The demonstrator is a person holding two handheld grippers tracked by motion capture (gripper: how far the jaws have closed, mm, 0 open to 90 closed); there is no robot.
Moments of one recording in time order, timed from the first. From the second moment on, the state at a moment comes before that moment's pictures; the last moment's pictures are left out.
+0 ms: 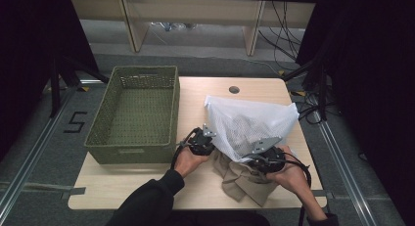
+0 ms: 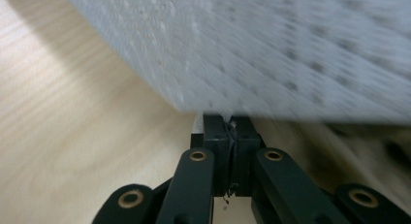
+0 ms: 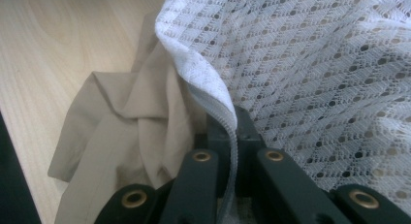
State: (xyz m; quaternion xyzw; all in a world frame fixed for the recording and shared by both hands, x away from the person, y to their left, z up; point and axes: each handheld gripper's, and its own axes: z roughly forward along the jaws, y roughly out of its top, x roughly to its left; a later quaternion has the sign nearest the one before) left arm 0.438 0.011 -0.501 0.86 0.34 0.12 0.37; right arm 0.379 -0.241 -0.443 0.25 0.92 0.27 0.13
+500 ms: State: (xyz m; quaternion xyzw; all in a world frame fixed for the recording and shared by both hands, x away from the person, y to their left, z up) left arm 0.383 0.040 -0.500 0.89 0.29 0.08 0.35; right arm 0.407 -0.208 -0.460 0.25 0.92 0.25 0.16
